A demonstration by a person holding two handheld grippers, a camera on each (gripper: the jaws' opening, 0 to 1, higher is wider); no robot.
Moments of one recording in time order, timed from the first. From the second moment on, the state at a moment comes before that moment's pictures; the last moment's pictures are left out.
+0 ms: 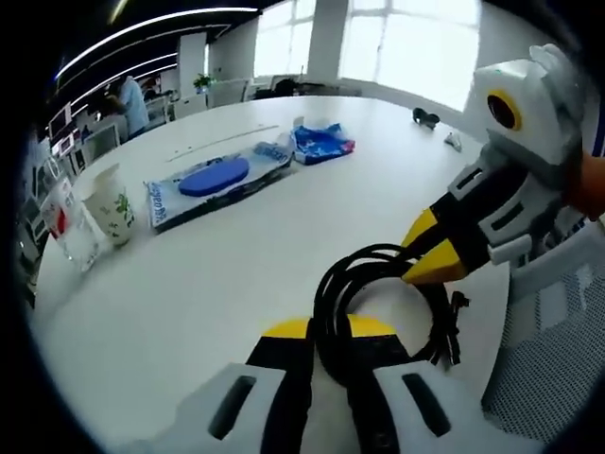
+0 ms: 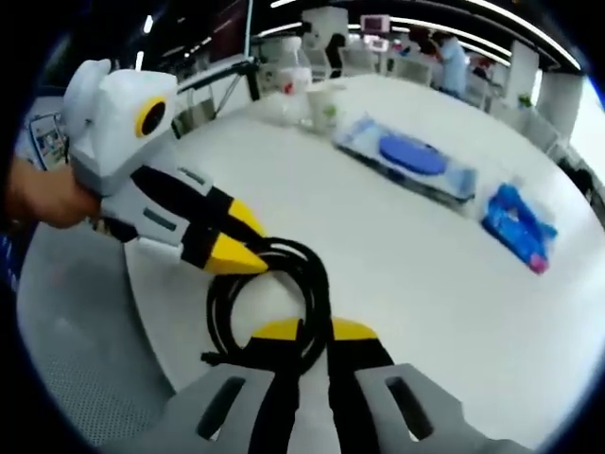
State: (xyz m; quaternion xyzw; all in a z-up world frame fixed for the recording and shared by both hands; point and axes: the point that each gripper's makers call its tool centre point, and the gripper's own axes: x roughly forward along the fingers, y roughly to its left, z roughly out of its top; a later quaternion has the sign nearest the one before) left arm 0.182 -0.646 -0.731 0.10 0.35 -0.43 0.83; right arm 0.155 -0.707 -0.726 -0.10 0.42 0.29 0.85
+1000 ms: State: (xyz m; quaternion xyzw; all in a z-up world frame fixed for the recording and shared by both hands) left arm 0.228 -0.658 -0.690 0.10 0.32 -0.43 0.84; right arm 0.203 -0.719 -0.681 -0.09 0.36 0.29 0.88
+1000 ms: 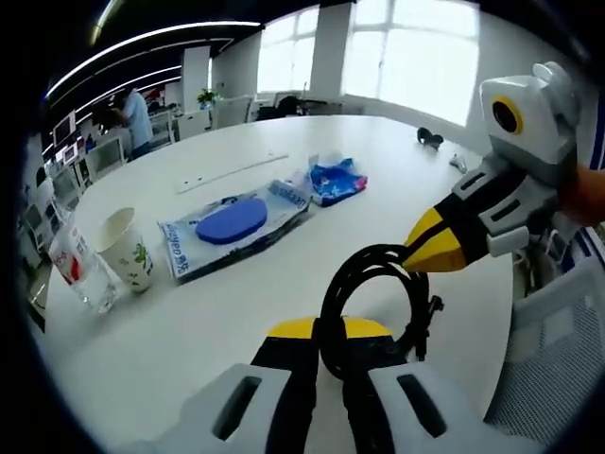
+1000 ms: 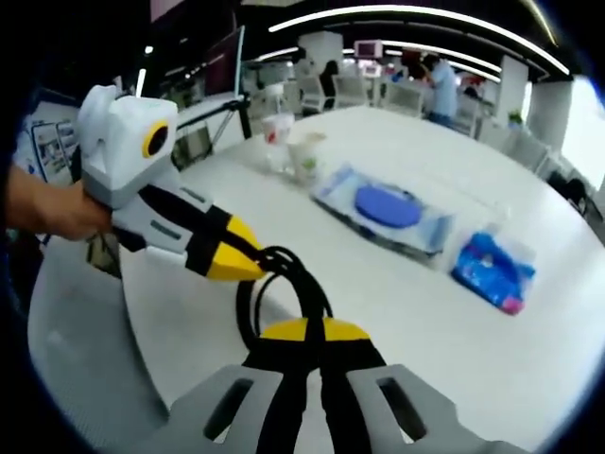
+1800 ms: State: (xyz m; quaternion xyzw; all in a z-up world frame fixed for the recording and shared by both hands) left arm 0.278 -0.675 -0.697 0.14 0.32 -0.43 0.83; right arm 0.250 -0.736 -0.697 -0.11 0.37 0.29 0.88
